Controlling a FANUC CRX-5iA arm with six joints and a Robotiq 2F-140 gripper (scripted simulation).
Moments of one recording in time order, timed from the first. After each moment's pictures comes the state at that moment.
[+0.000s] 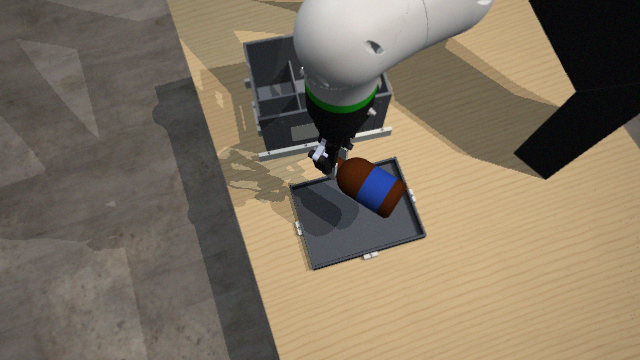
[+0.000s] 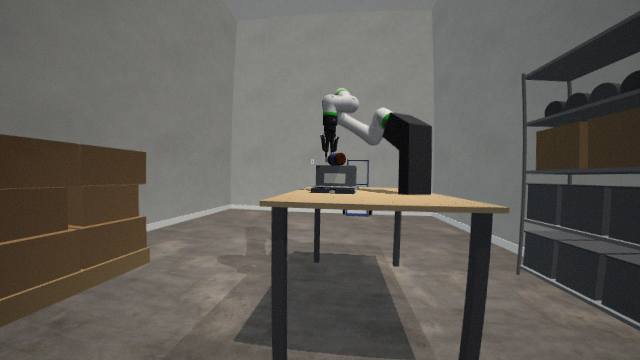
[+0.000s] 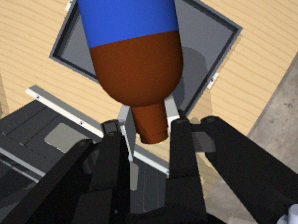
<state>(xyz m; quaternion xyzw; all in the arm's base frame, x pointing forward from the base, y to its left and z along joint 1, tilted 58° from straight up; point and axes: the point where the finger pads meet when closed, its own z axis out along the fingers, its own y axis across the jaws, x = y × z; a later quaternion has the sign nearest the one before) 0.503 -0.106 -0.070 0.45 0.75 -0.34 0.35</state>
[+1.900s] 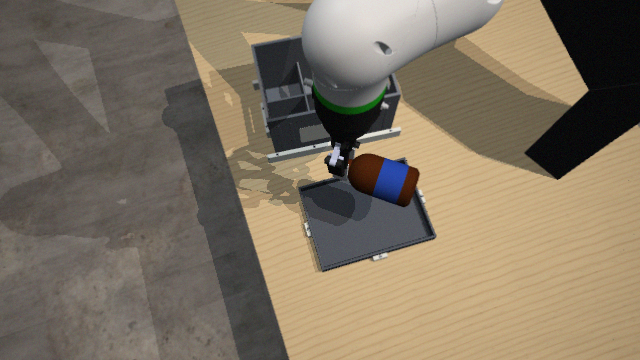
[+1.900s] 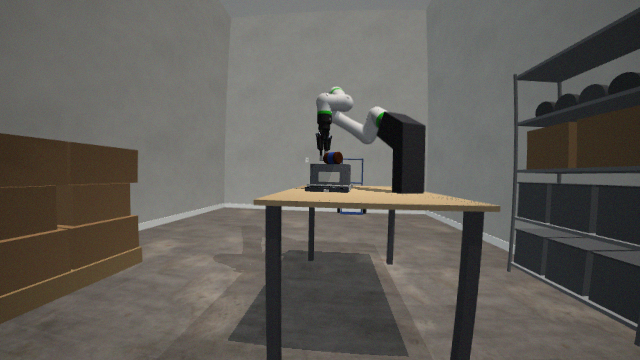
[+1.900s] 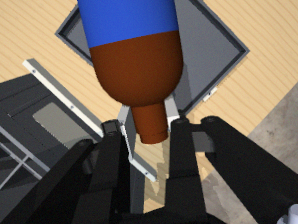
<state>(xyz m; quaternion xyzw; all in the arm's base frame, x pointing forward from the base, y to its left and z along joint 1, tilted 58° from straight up) 0.503 -0.106 -0.070 0.36 0.80 -0.38 0.31</state>
